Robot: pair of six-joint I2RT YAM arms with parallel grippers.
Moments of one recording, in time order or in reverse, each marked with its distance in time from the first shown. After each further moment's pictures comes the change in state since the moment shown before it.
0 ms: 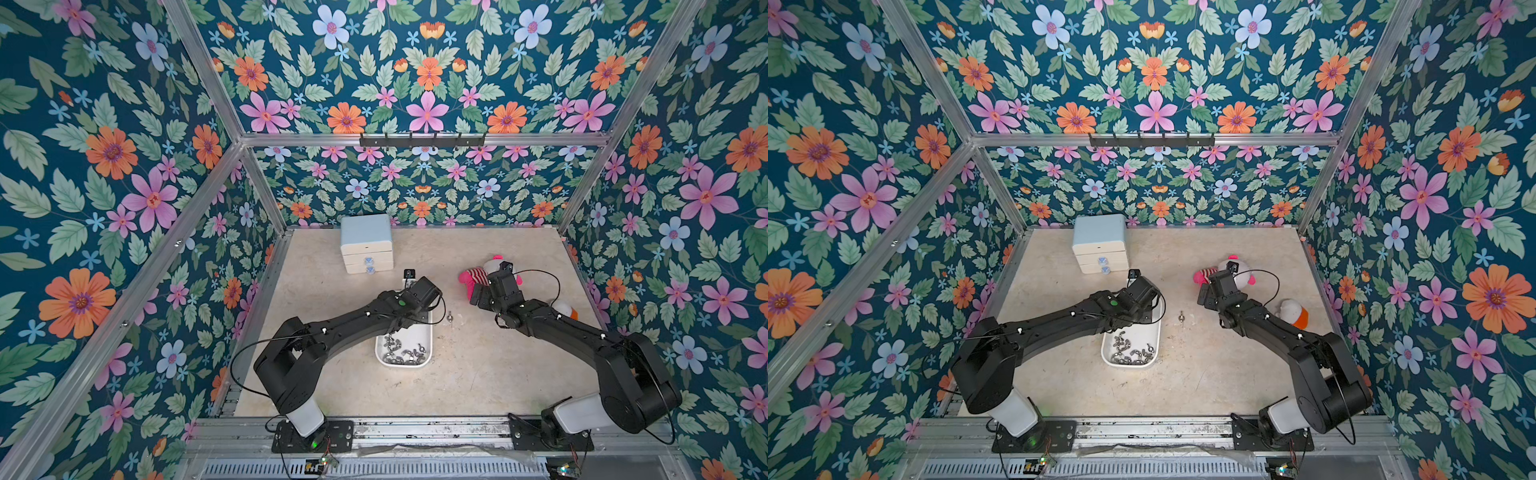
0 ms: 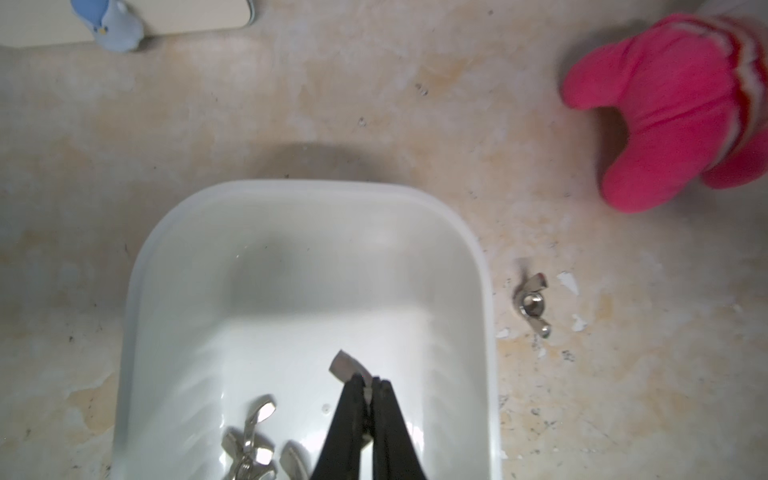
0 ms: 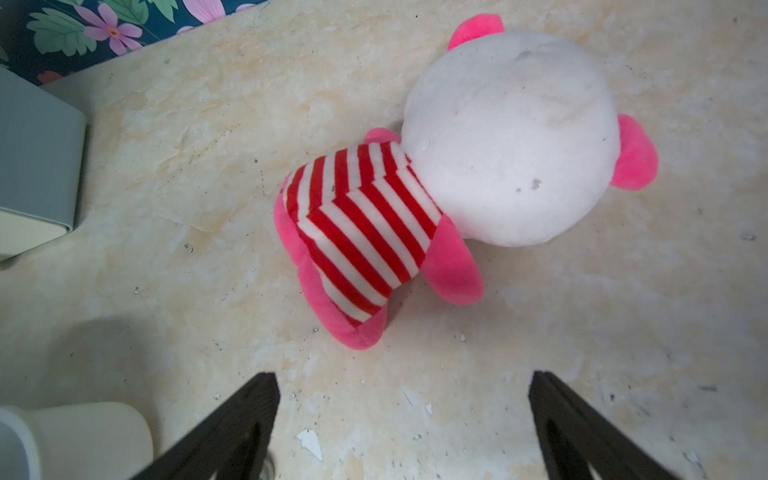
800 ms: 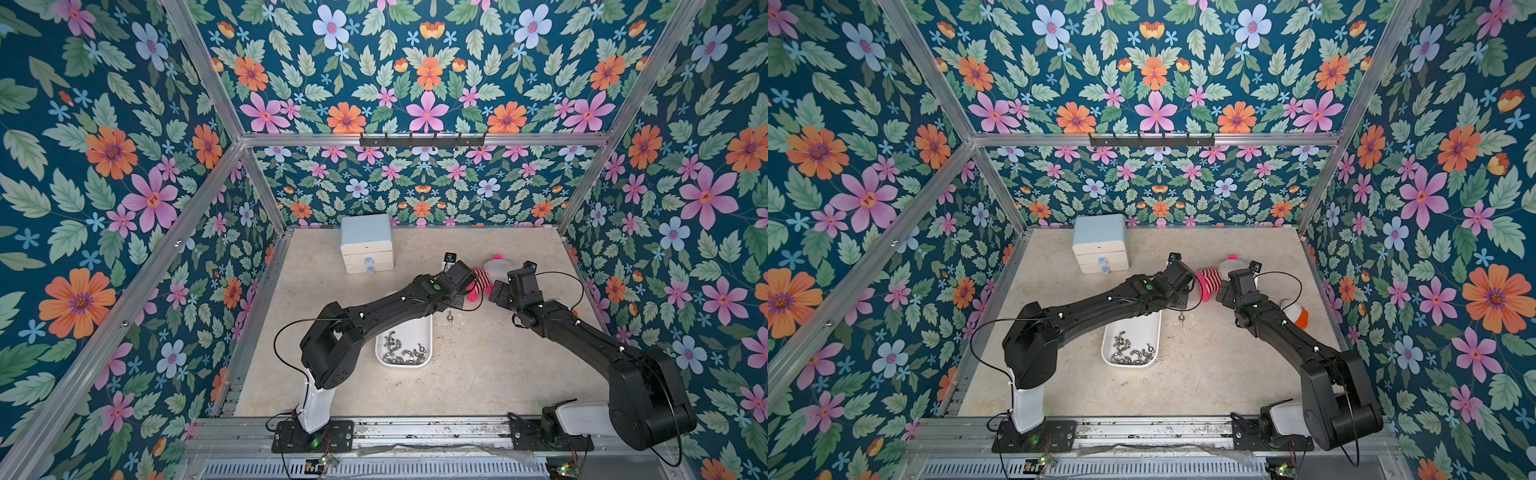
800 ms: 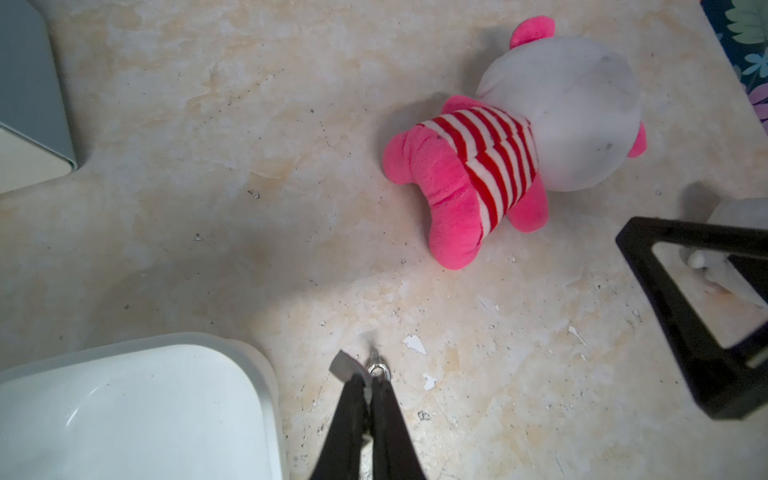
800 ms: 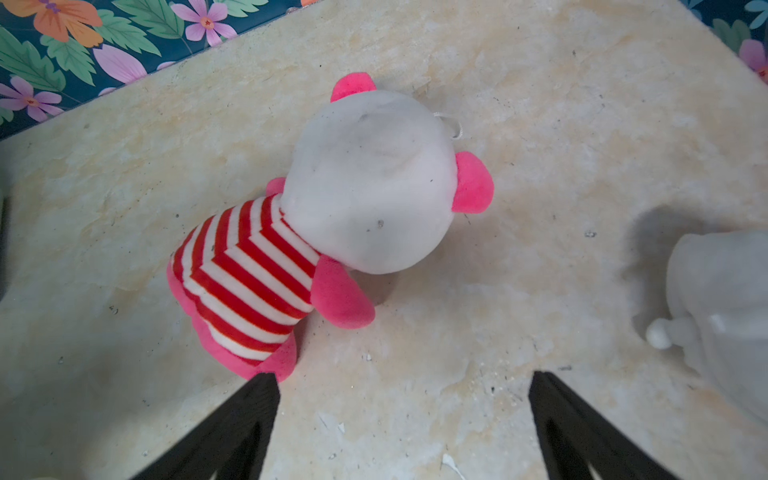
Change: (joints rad) left arm -0.075 0.301 0.417 -0.020 0.032 0.101; right arm -0.140 -0.093 -0.035 -0.060 0.024 -0.018
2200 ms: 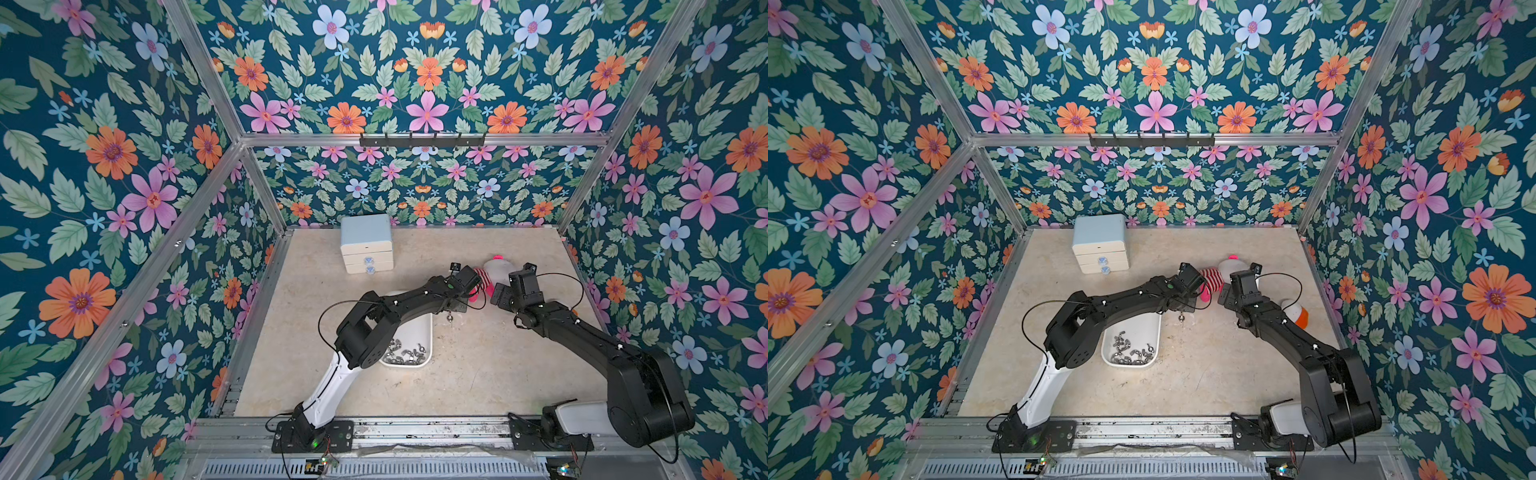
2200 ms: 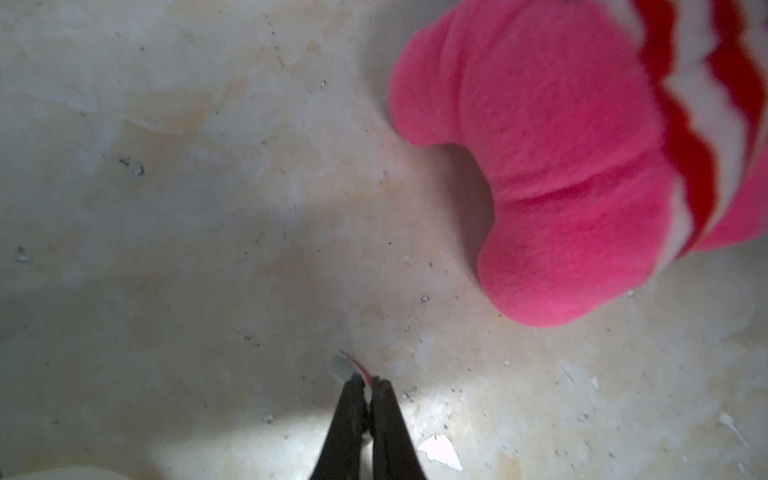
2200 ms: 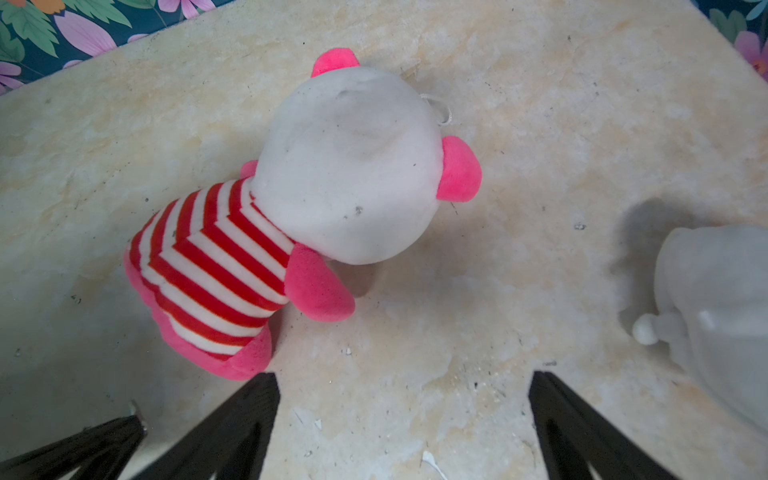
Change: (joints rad) left arm 0.036 0.304 0.156 0.009 0.071 -0.001; right arm -0.021 0.012 -0.011 -0.007 -0.011 -0.026
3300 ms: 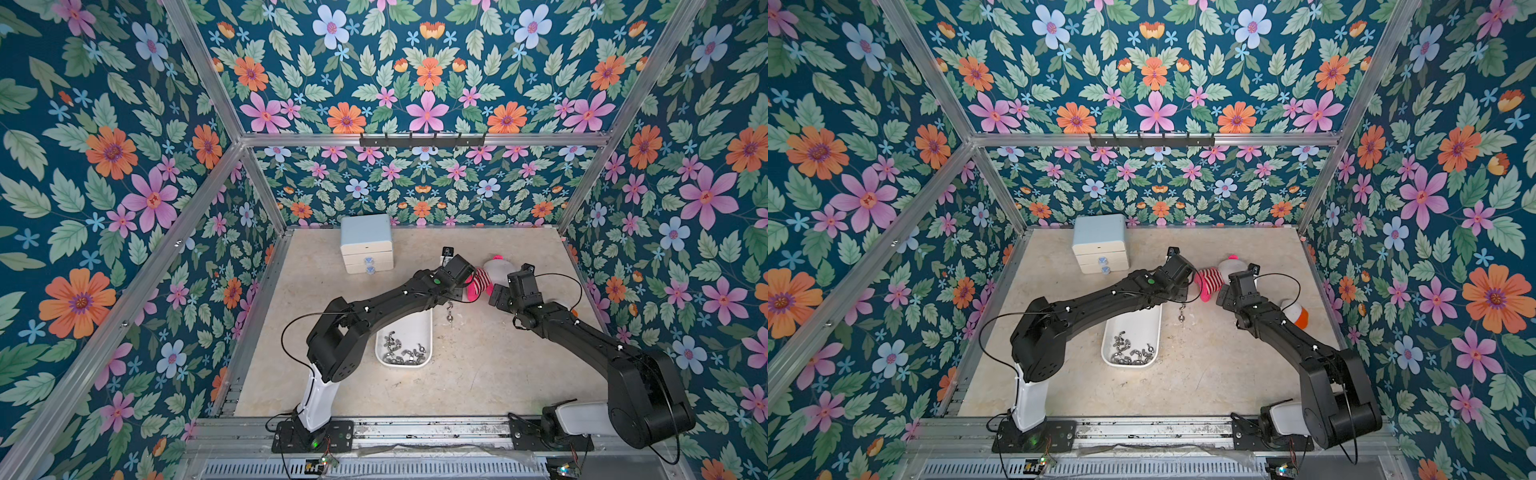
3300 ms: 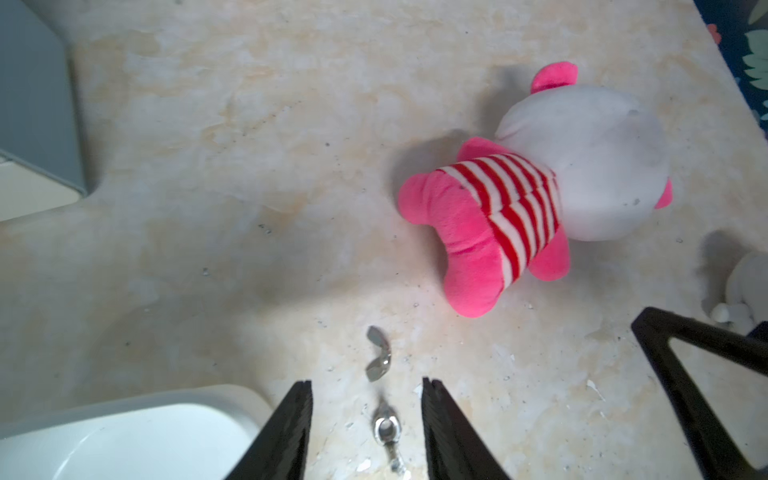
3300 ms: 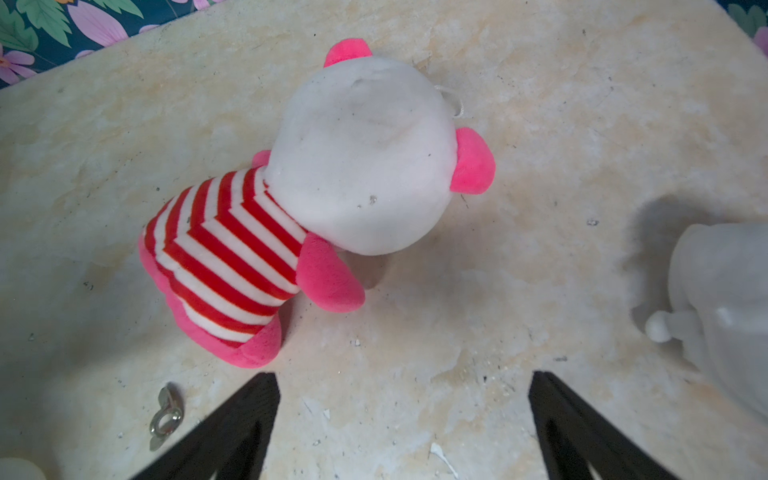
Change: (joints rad) left arm 0.016 -0.295 -0.158 0.022 -0.107 0.004; right arm 0.021 0.002 -0.002 -0.003 -0.008 -0.002
